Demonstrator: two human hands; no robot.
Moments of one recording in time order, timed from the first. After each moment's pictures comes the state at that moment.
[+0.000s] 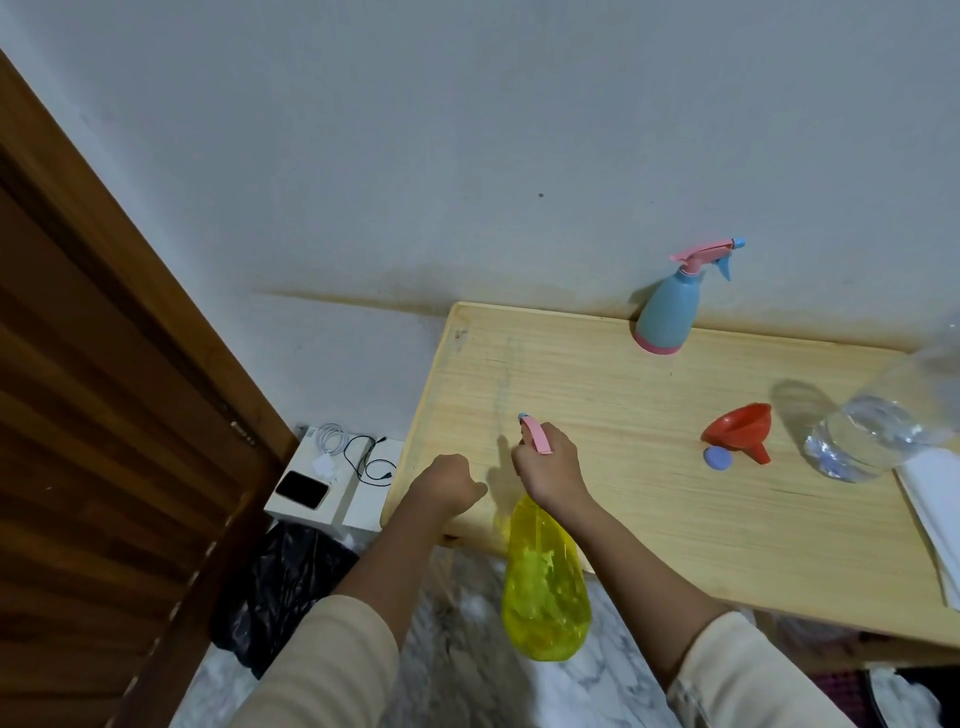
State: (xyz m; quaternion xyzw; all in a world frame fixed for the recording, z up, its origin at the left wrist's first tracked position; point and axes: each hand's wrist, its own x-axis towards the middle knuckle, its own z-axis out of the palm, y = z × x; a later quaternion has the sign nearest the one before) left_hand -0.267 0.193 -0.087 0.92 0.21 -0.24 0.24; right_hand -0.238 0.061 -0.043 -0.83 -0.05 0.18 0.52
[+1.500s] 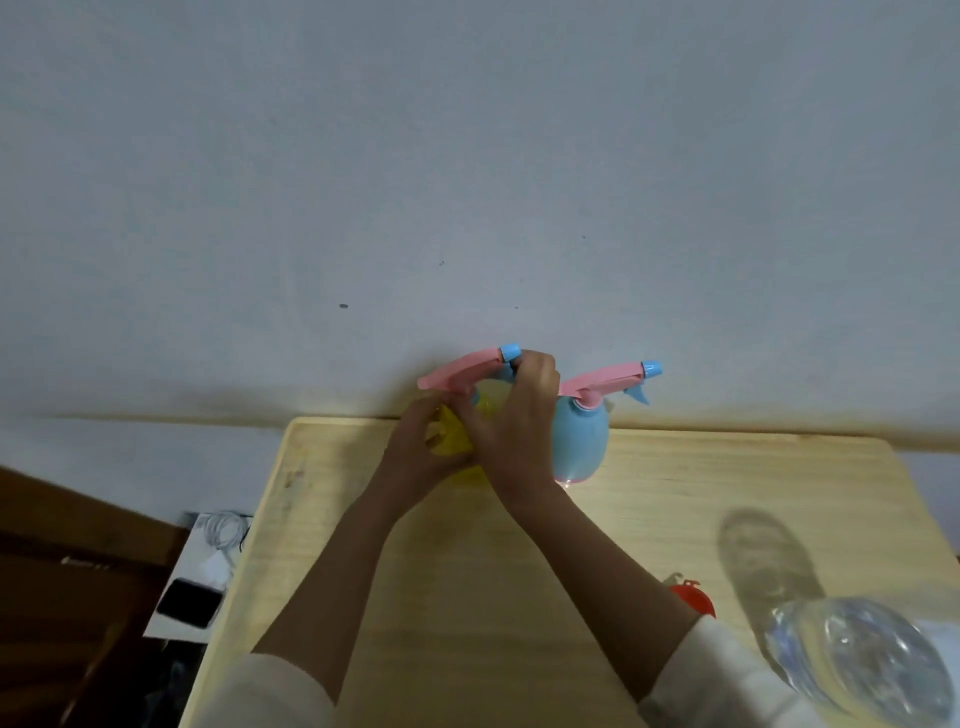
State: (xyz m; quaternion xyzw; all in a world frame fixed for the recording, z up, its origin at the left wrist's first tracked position) left_hand 0.044 0.139 -0.084 0.82 0.08 0.04 0.56; right_hand 0.073 0.021 -0.035 -0.84 -0.07 -0.18 0.51
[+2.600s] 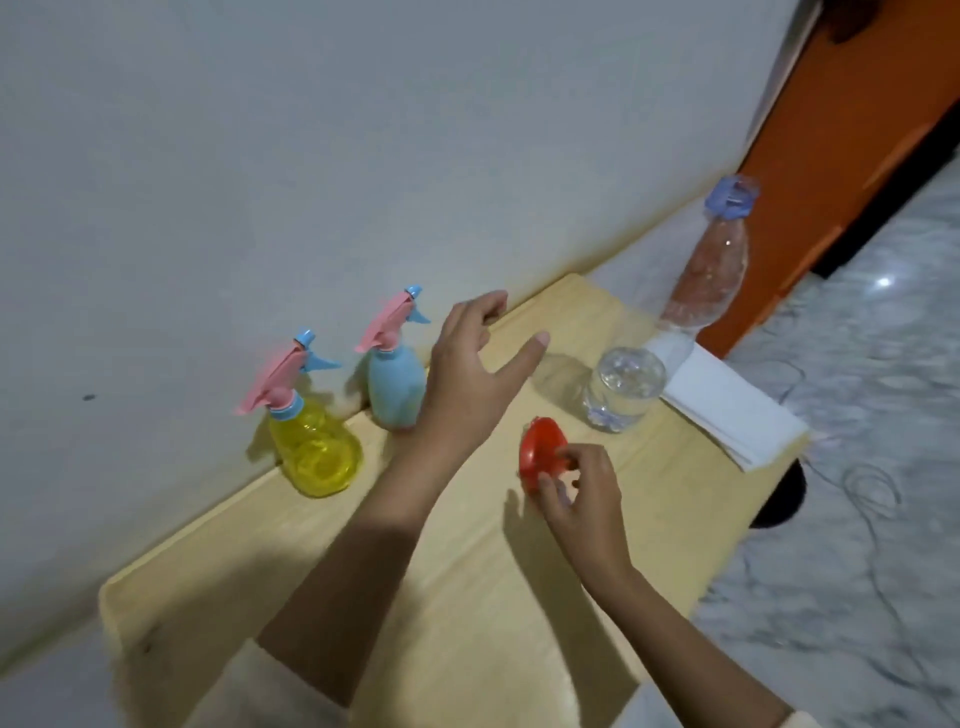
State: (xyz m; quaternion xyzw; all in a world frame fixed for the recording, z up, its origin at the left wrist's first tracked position) left_hand -0.007 -0.017 0.033 0.74 -0.27 -0.03 0.62; right_hand -0.129 -0.096 -0.087 -0.84 0.26 -0.24 0.42
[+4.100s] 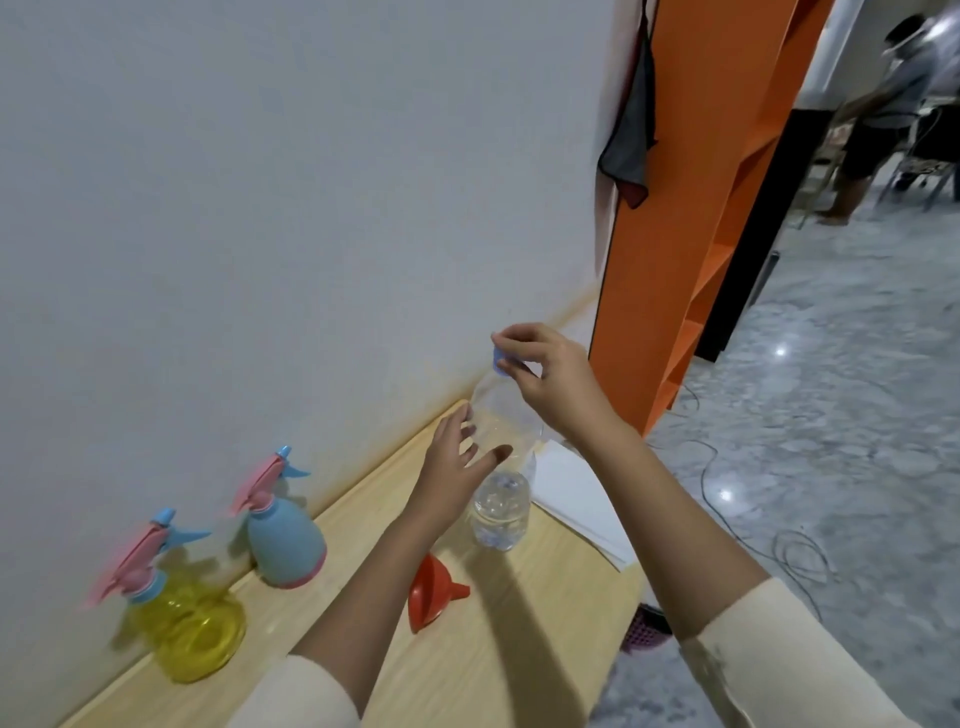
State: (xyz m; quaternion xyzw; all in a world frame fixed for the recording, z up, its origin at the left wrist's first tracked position) left_hand -0.023 -0.148 0.033 0.71 -0.30 -0.19 0.61; right_hand -0.091 -0.268 0.126 -0.88 0.12 -0.33 0.32
